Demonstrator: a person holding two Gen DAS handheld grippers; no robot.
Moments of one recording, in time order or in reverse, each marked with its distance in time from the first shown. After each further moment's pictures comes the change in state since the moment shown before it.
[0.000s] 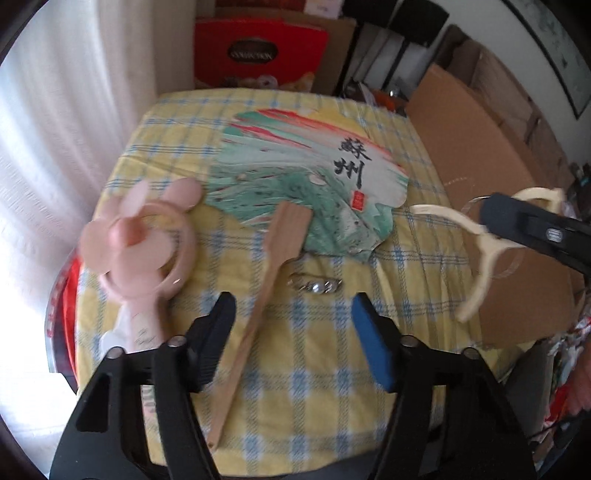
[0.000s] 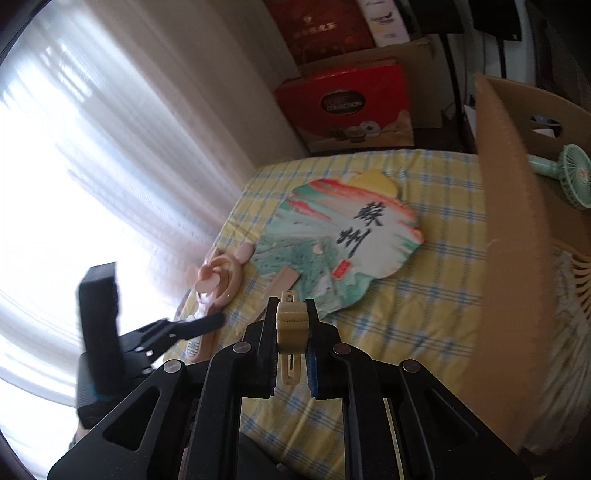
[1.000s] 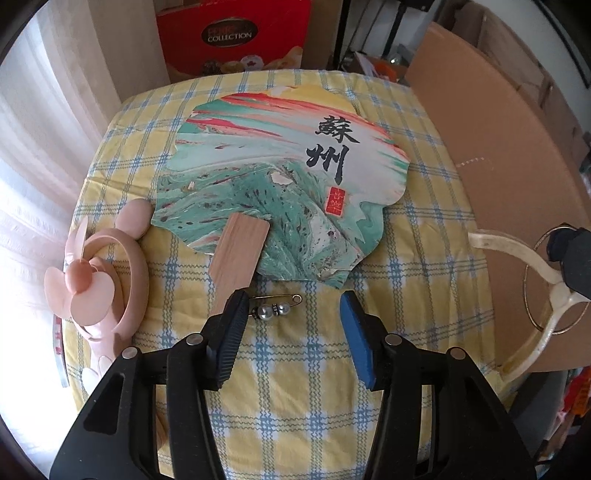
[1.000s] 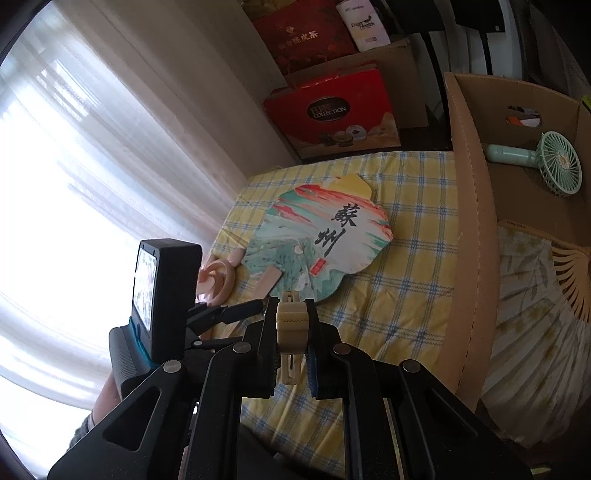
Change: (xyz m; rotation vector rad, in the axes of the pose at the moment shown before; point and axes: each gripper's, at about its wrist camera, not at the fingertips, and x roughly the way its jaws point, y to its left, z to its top) left arm 0.033 -0.033 0.021 0.075 0.087 0.087; right arm -0.031 -0.022 -0.005 0.041 -0.015 0.017
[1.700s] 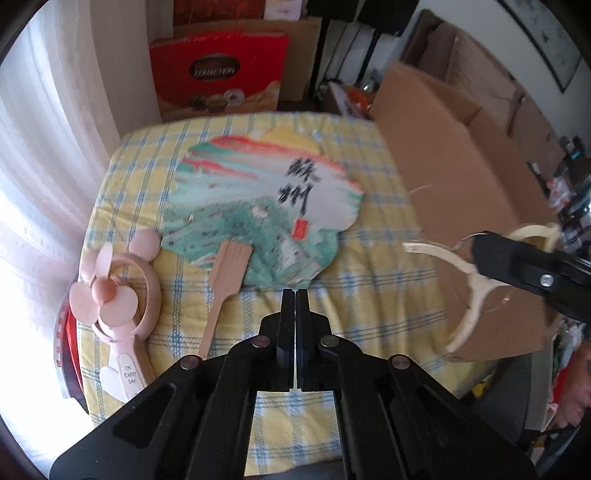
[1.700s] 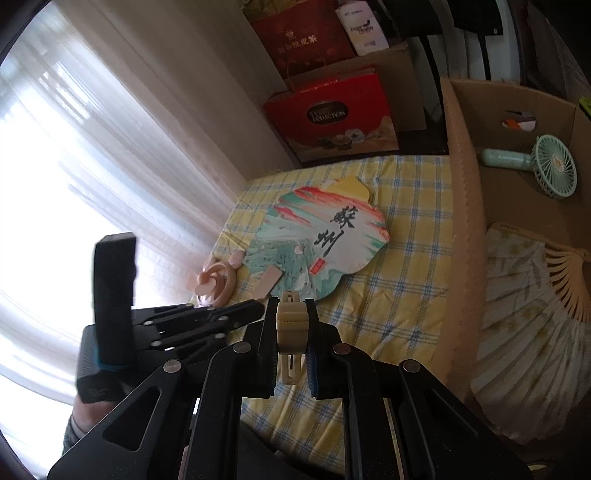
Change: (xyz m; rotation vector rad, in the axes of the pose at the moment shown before) left arm -0.055 -0.007 0.003 0.027 -0.095 -0.097; right arm -0.013 0.001 -0.002 0.000 -0.014 -0.003
